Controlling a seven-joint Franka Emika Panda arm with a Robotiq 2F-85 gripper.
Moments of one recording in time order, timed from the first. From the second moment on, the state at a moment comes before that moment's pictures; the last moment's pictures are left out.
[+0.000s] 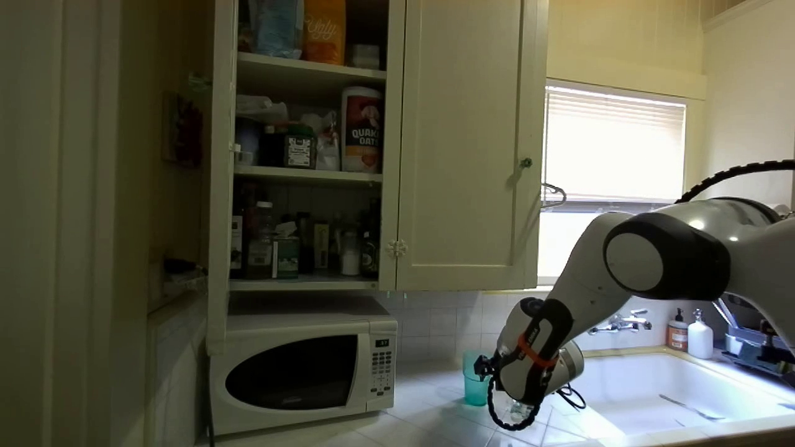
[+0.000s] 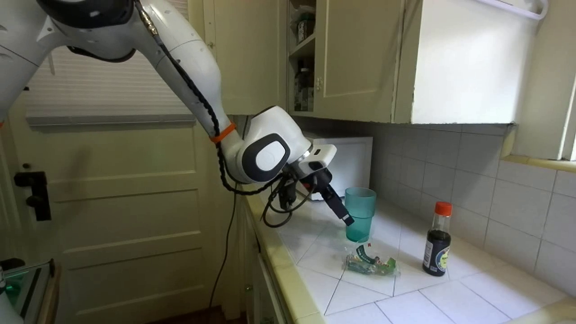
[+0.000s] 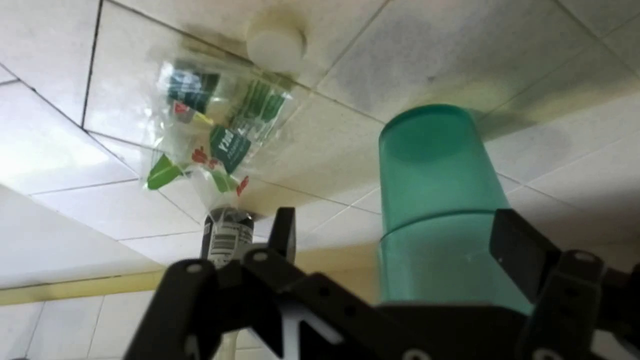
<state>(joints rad) 0.04 0.54 -0.38 -2.03 -0.15 3.22 0.49</state>
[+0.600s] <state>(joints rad) 0.31 0.73 -0.60 -1.90 -0.15 3.16 0.50</state>
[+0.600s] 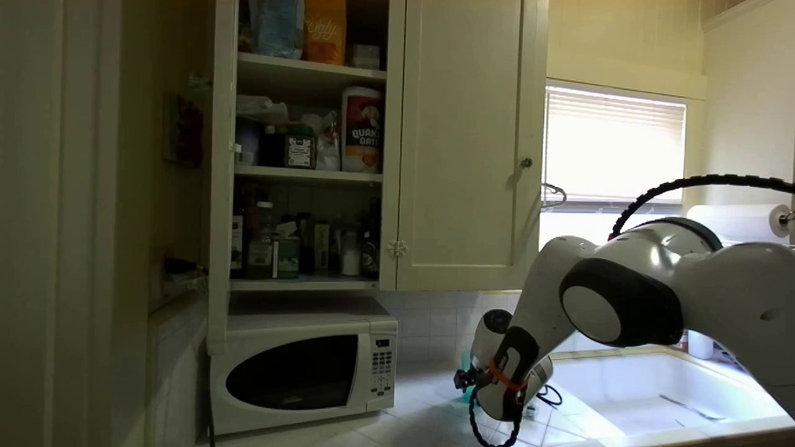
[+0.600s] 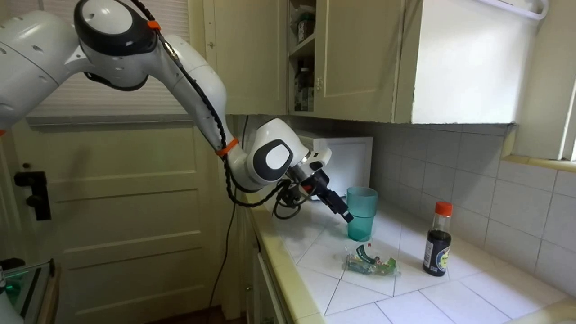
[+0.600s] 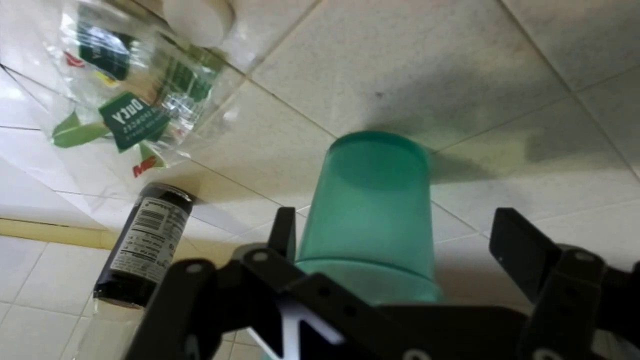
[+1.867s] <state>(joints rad) 0.40 0.89 -0.74 -1.77 0.03 3.13 0.41</state>
